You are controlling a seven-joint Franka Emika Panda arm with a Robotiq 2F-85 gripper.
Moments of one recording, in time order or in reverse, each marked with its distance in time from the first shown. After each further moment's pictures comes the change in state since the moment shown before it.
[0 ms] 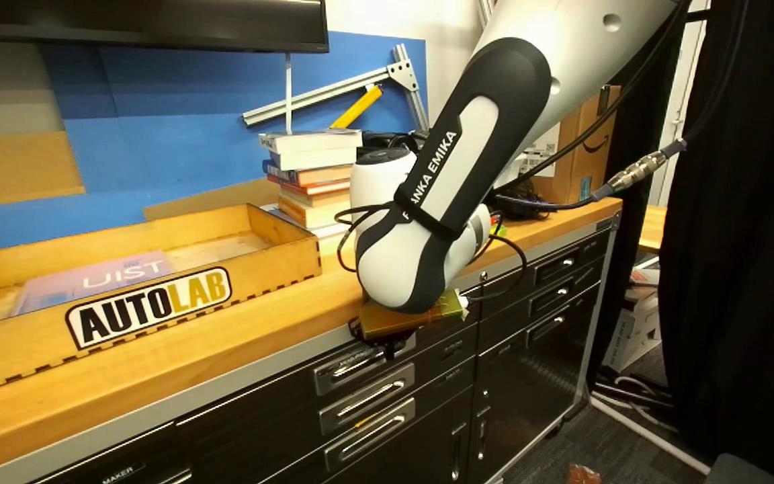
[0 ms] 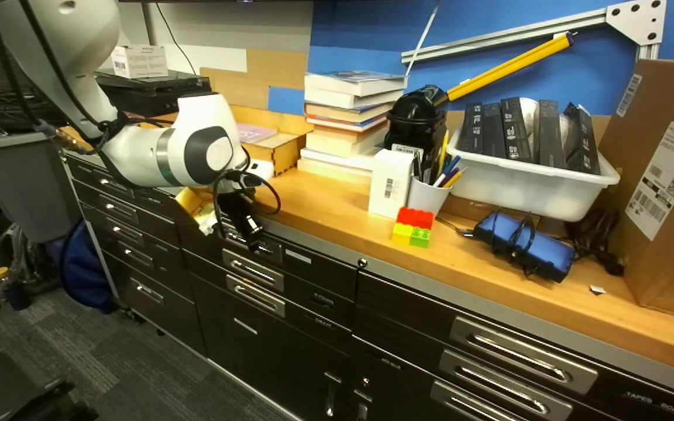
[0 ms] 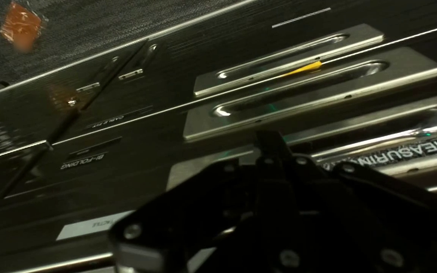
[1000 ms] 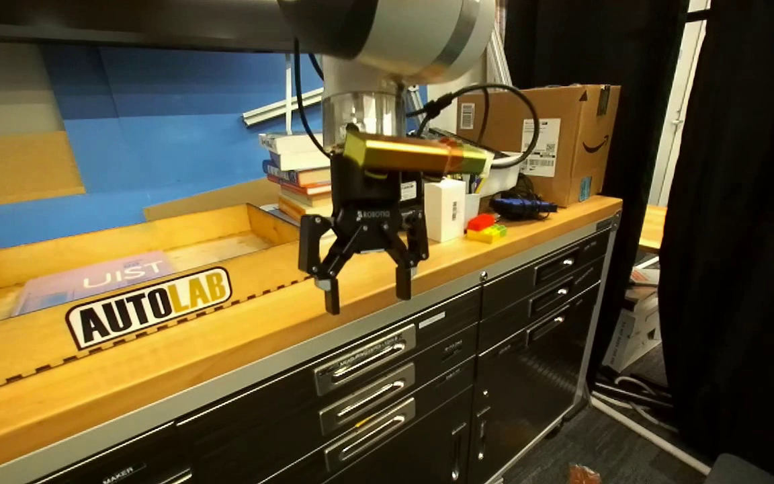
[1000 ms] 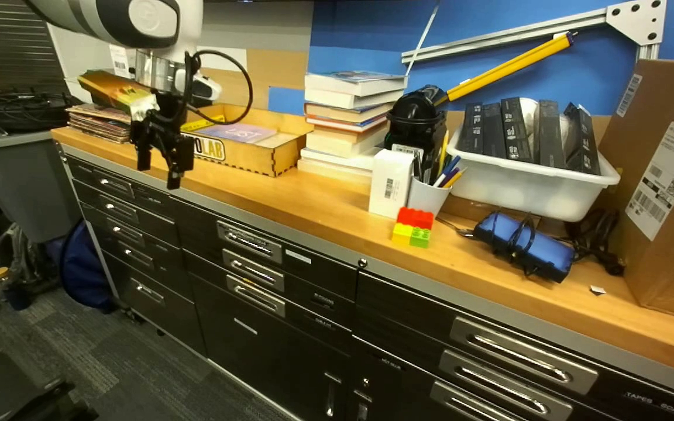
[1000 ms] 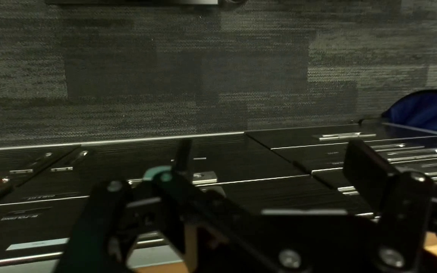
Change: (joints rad) arm -0.063 -0.409 0.185 0.097 0.445 -0.834 -0.486
